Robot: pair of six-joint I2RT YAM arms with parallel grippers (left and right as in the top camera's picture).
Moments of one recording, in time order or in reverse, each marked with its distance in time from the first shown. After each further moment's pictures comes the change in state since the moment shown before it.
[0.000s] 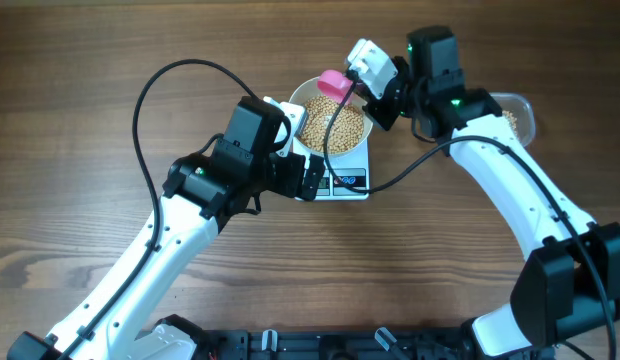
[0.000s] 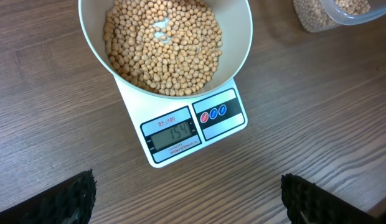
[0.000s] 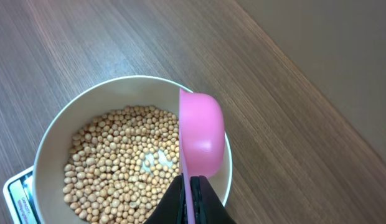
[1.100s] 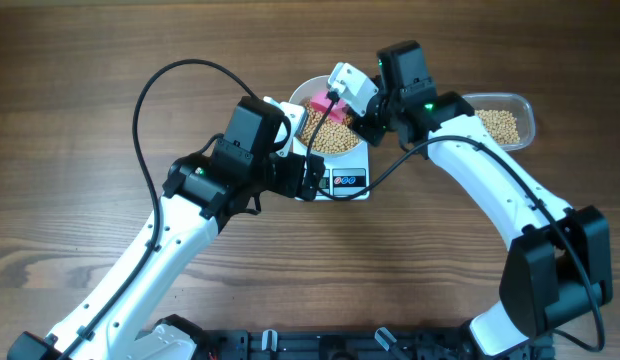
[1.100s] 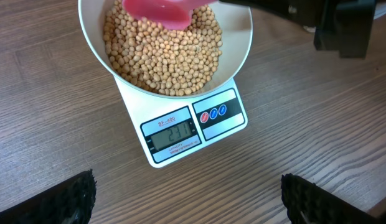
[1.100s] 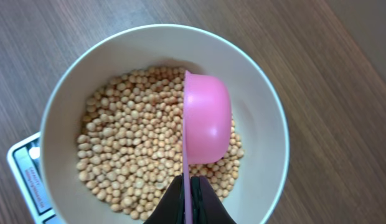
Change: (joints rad) left arm 0.000 0.000 0.000 0.000 0.000 0.000; right arm 0.081 0.057 0.000 -0.094 0.111 -0.032
